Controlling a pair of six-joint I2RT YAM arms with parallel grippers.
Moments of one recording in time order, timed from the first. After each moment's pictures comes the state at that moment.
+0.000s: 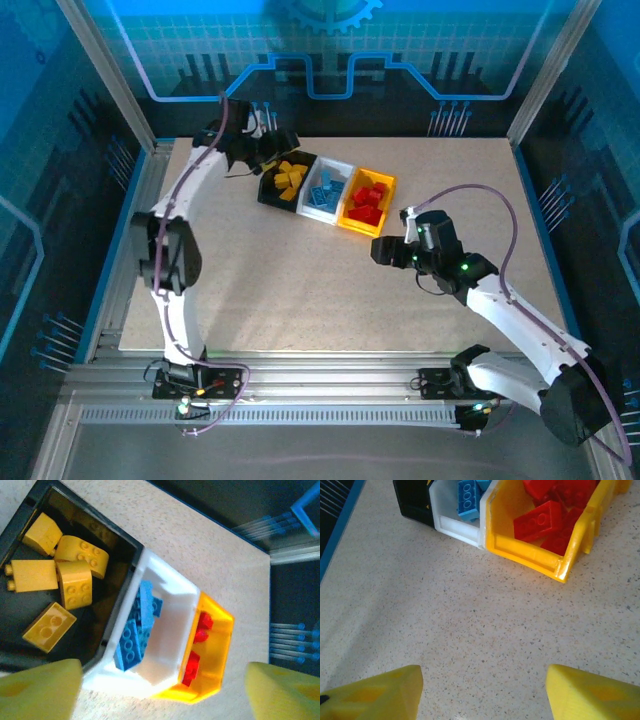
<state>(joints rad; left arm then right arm) -0.15 1.96 1.85 -0.67 0.46 -0.64 0.46 1.04 0.75 -0.39 -0.16 0.47</state>
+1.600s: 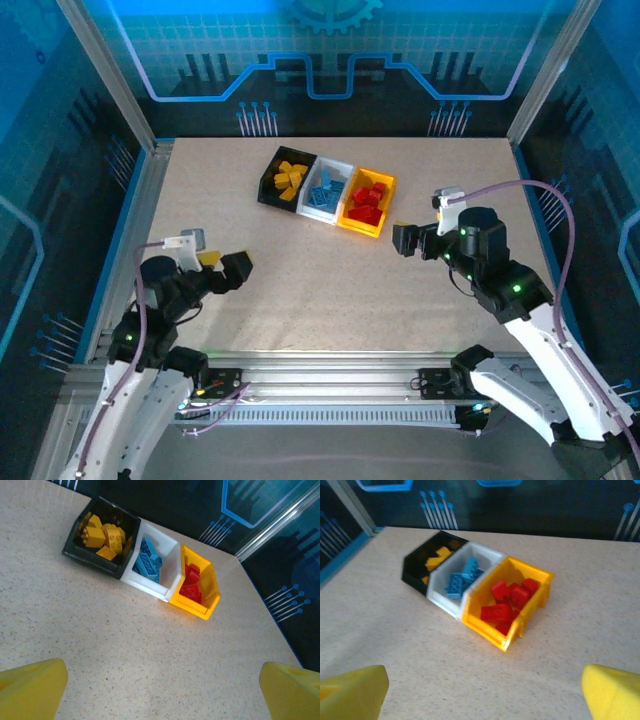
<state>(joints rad) -0.19 0.39 0.60 -0.54 0.24 -0.52 0.45 0.80 0.93 -0.60 0.09 0.19</state>
